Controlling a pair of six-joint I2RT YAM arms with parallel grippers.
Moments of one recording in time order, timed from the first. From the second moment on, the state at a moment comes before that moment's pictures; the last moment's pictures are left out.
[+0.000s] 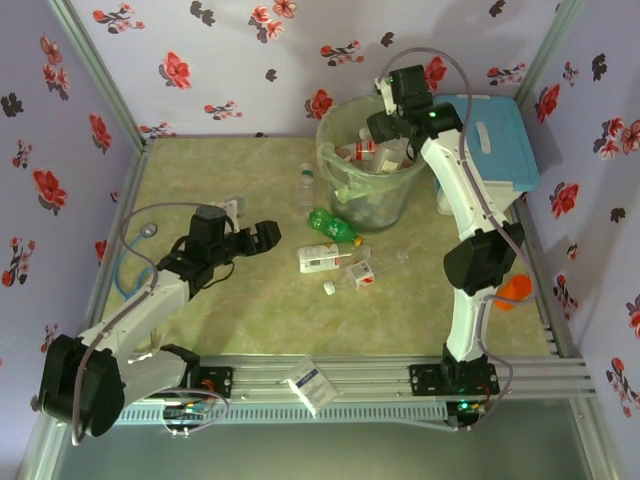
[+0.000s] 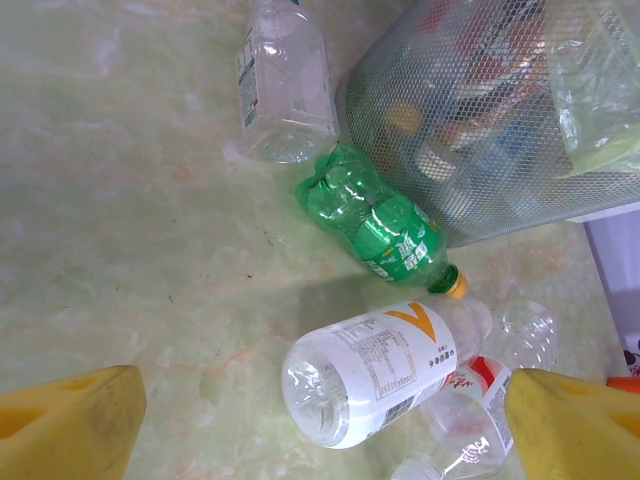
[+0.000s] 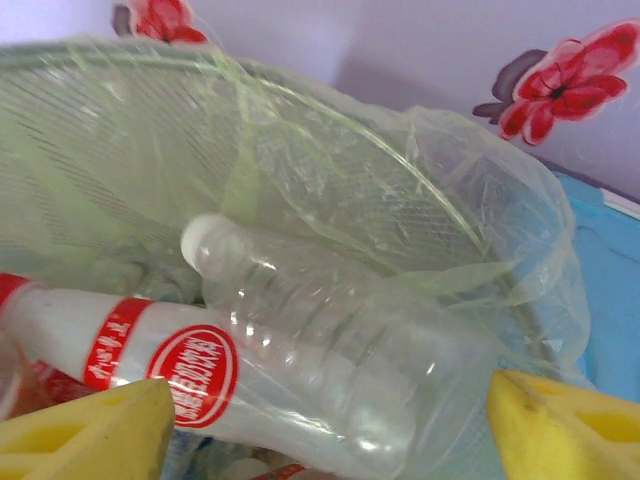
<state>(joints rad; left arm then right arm) -0.43 1.11 0.68 -0.15 0.24 -0.62 0.34 1.98 2.24 -0.95 0.19 -0.15</state>
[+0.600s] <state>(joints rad) -0.43 1.46 0.97 -0.21 0.12 -0.59 0.26 1.89 2.22 -0.99 0.02 0.03</state>
